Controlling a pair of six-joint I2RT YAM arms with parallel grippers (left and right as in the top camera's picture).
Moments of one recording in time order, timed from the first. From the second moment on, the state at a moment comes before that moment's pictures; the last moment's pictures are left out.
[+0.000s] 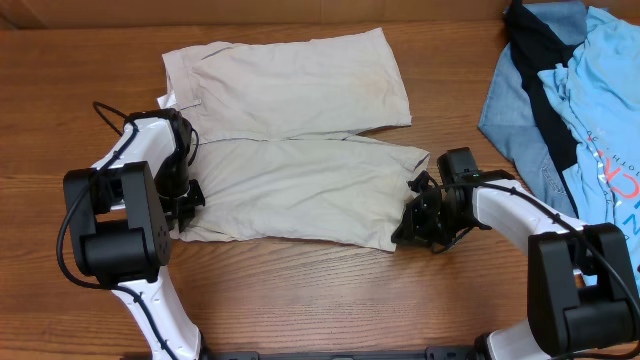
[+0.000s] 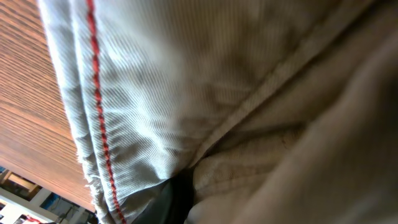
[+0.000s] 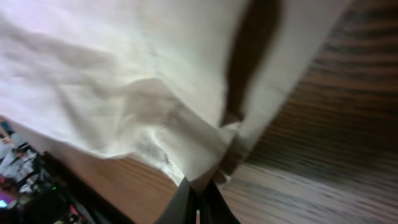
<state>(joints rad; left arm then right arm) 0.11 2.10 1.37 -1.26 -0.24 -0.36 0.16 1.71 0.83 -0.73 -0.62 0.21</state>
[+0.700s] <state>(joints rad) 0.11 2.10 1.36 -1.40 -0.19 -0.36 0.12 1.70 0.83 -0.91 -0.38 0.40</state>
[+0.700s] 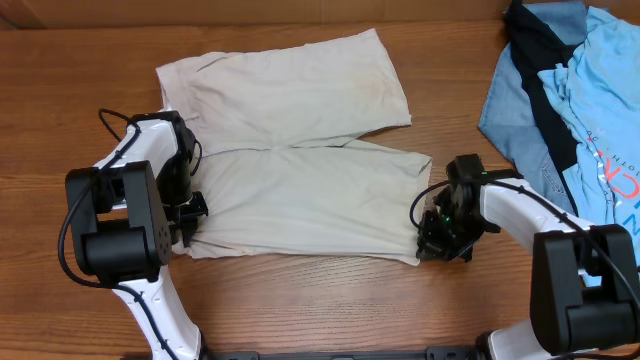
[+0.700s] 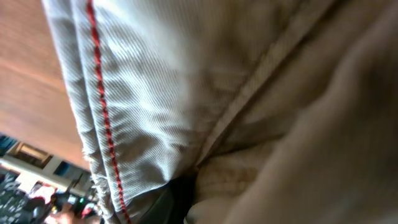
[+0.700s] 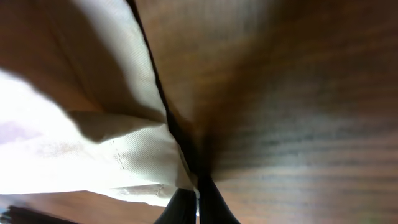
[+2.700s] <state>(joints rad) 0.21 1.51 1.35 -1.45 -0.22 -0.45 0.13 0.98 0.76 -0.89 -0.35 0.42</state>
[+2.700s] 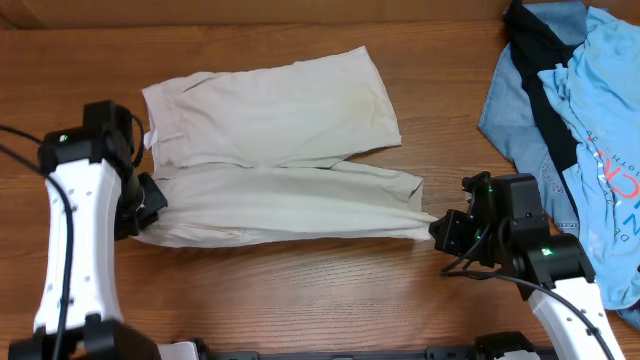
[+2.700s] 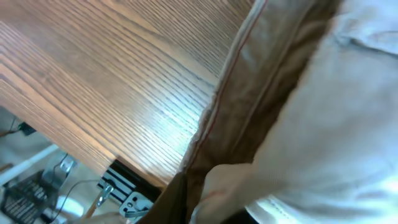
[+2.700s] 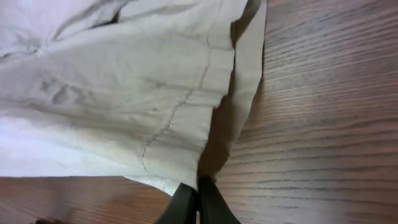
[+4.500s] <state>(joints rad) 0.22 1.03 0.49 -1.00 0.07 -0.98 0.13 0.98 0.78 -0.93 -0.27 0.38</state>
